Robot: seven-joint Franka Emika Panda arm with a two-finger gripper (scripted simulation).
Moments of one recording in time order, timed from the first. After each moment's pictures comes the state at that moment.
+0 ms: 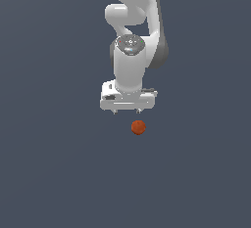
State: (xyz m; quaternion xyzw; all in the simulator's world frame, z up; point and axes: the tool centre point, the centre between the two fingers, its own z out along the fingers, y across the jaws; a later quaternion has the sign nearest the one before) arm 0.005 0.006 0.172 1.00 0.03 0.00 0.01
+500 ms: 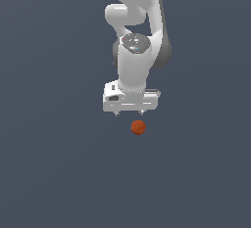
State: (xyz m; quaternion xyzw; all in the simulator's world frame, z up) arm 0.016 0.015 0.177 1.00 0.04 0.02 0.02
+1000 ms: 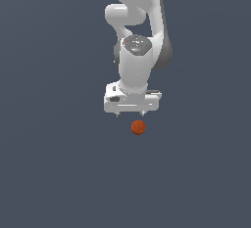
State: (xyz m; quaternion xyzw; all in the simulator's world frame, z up) arm 0.017 0.019 0.174 1.00 0.03 0.02 0.02
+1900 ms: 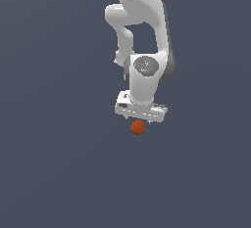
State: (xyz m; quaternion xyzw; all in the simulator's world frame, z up) arm 0.008 0.055 0.114 0.99 -0.11 0.00 0.00
